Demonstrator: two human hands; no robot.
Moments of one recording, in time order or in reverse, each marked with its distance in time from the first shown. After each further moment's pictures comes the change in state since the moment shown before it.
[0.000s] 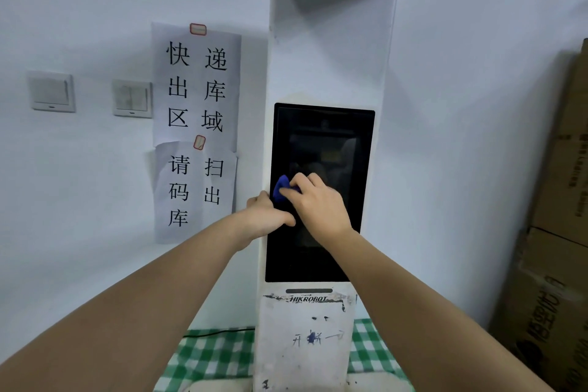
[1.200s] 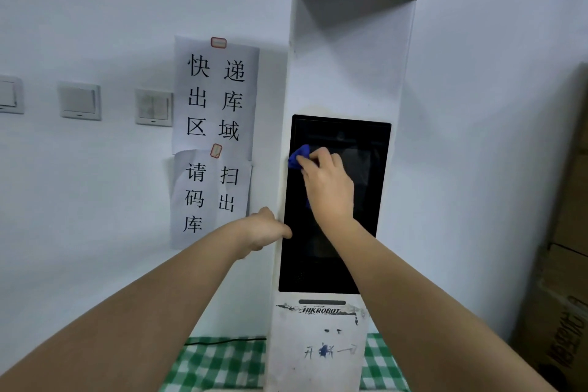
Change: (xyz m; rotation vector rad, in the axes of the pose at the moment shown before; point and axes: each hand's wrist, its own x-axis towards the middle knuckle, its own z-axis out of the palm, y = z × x) left_hand -0.017 -0.009 -0.022 0.038 -0.042 -0.094; right_hand 0.050 -0.010 -0.009 0.025 0.219 0.330
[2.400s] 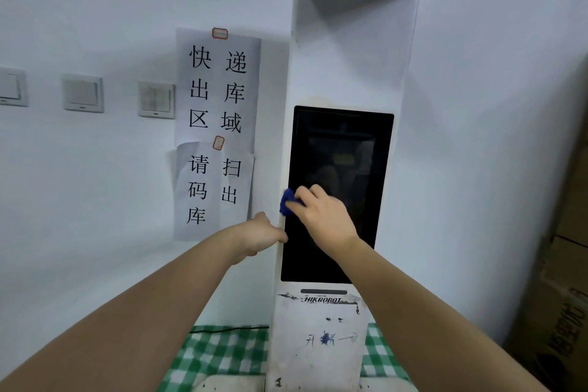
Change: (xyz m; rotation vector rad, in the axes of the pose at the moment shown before) left_hand -0.007 -0.018 0.009 -0.019 -0.007 -0.070; right_hand -0.055 0.009 0.000 -0.054 -0.303 -0.430
